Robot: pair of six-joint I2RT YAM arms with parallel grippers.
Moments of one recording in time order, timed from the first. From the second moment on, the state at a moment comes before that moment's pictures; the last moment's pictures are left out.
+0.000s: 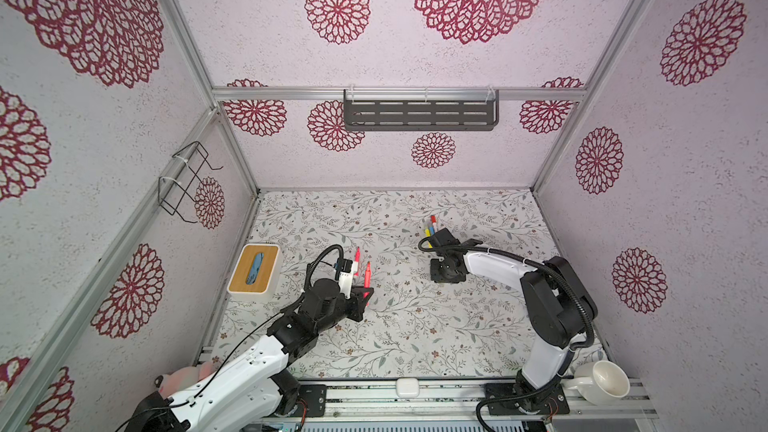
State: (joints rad) left arm -0.68 0.87 0.43 -0.02 0.06 -0.46; right arm 0.57 1.81 1.16 -0.60 0.14 0.56
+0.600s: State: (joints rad) left arm -0.68 0.86 0.43 -0.02 0.06 -0.46; right arm 0.57 1.87 1.18 -0.59 0.15 0.56
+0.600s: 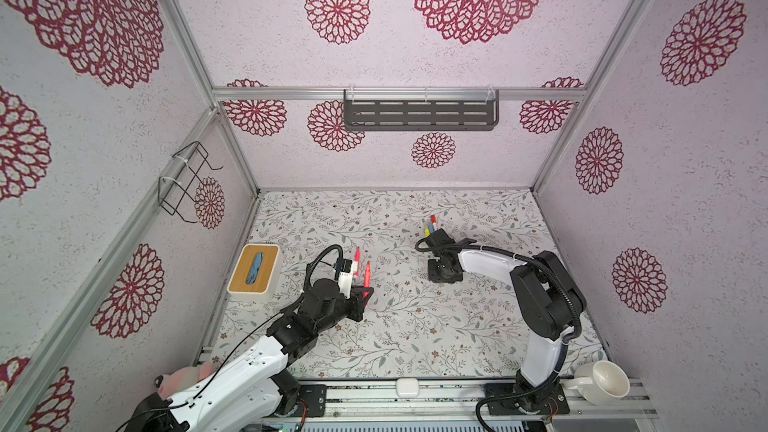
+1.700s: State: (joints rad) left arm -0.74 0.95 0.41 0.15 0.12 -0.55; right arm 0.64 1.25 0.91 -0.11 -0.28 0.54
